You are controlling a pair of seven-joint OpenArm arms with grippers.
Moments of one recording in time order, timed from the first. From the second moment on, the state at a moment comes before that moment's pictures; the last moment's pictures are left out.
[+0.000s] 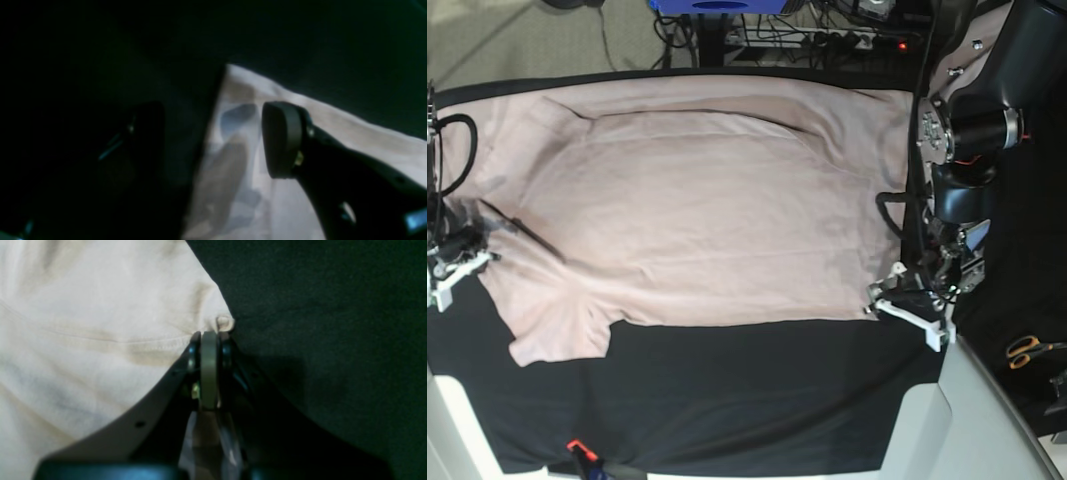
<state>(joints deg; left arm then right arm) -30.5 -12.5 -11.7 25.7 -13.4 -8.8 21.2 28.7 27.3 -6.5 14.0 25.5 24.0 -11.6</state>
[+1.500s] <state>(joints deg) -19.9 -13.8 -4.2 49.4 -14.2 -8.9 29.0 18.1 28.1 3.8 33.8 24.5 23.4 -15.7</state>
